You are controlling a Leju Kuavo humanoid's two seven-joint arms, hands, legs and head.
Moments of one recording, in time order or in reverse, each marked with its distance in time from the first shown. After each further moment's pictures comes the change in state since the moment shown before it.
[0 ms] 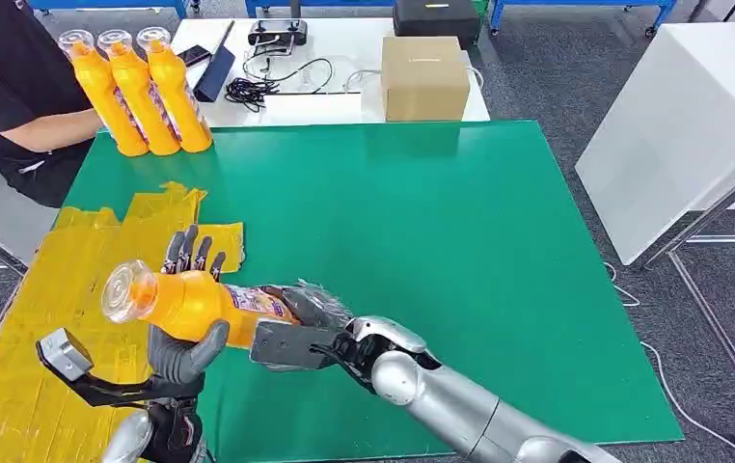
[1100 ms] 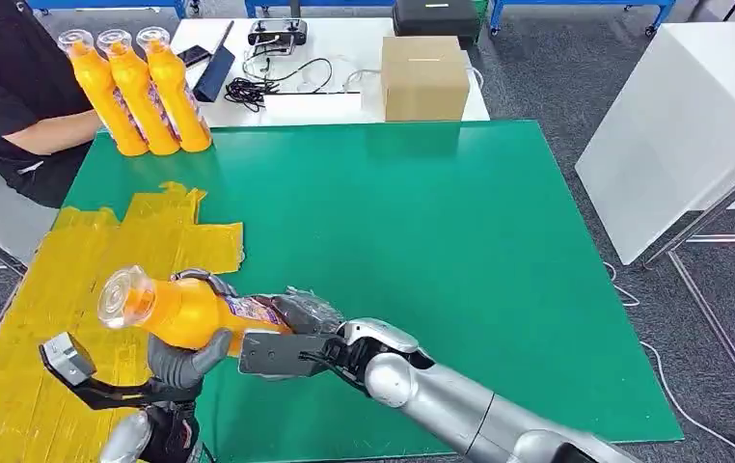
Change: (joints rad) left arm -0.003 0.016 0.009 0.032 -0.044 -0.046 -0.024; right arm -0.037 0.000 0.081 0.010 -0.039 0.005 0.021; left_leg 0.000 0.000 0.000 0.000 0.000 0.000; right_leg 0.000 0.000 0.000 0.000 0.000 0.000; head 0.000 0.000
